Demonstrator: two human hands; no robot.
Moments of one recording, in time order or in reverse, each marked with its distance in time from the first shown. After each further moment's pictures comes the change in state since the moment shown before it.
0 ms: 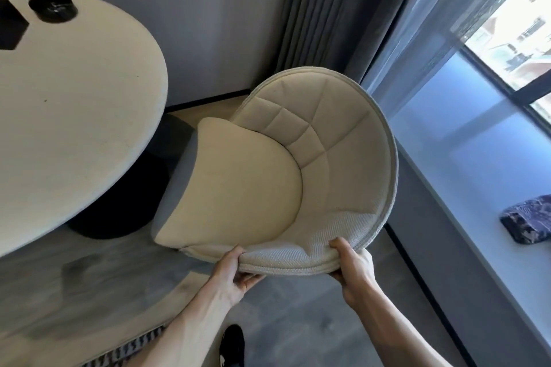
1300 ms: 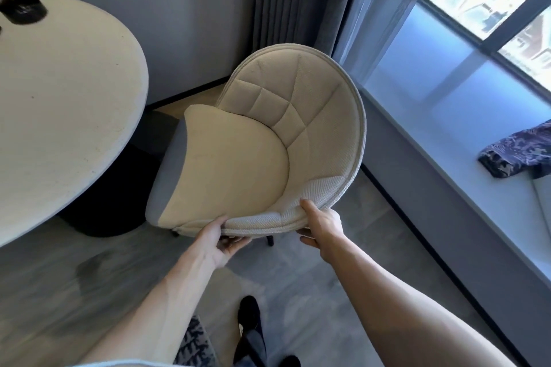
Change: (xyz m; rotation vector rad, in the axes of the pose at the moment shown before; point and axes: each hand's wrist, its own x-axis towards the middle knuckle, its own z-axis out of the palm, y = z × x) left_hand -0.029 -0.002 -0.039 0.015 0.035 -0.012; right_hand -0.039 0.044 0.006 -0.186 -0.036 0.090
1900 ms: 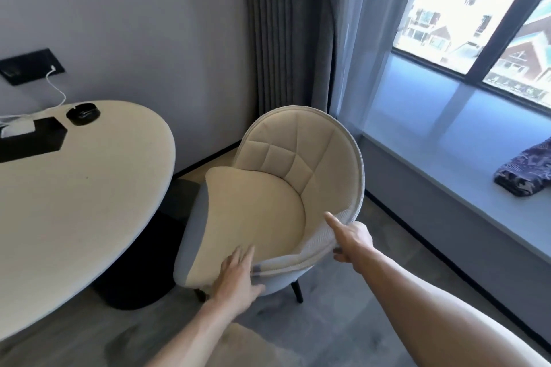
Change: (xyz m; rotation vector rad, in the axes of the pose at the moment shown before) left_hand -0.038 0.001 -0.014 1.808 0.137 0.905; right_hand -0.003 -0.034 -0.028 -0.095 0.120 -0.113
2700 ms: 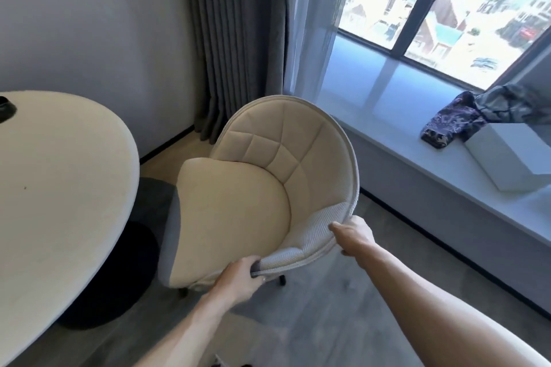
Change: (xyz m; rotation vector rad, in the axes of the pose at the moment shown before) left_hand -0.012 -0.039 -0.002 -0.118 -0.259 0.254; right_hand -0.085 0.037 0.002 -0.174 0.194 0.015
